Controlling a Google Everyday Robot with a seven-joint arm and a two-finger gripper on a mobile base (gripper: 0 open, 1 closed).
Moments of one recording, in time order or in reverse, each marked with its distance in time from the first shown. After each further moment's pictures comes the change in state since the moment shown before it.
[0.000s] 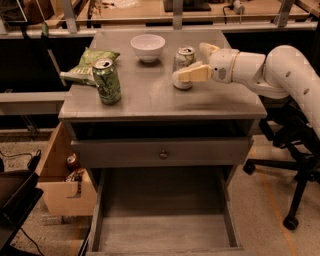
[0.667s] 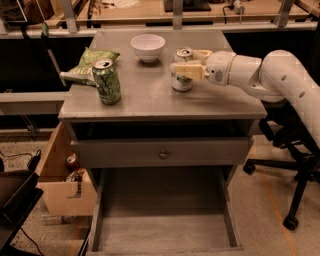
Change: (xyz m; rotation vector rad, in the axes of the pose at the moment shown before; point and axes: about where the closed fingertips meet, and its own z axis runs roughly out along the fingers) arm 0.003 0.004 0.009 -0.007 -0.028 0.006
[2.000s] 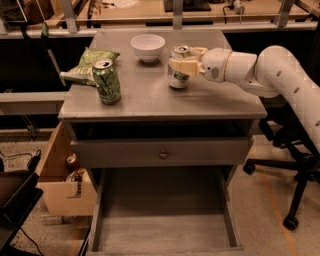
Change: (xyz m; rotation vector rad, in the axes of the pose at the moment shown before) arm -0.006 0.001 0.011 -0.016 0.003 -0.004
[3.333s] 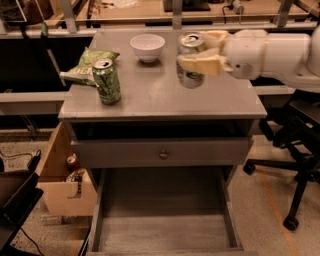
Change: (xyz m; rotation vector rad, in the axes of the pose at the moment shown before) arm -0.088 0.121 -0.081 -0.104 0.037 -0.257
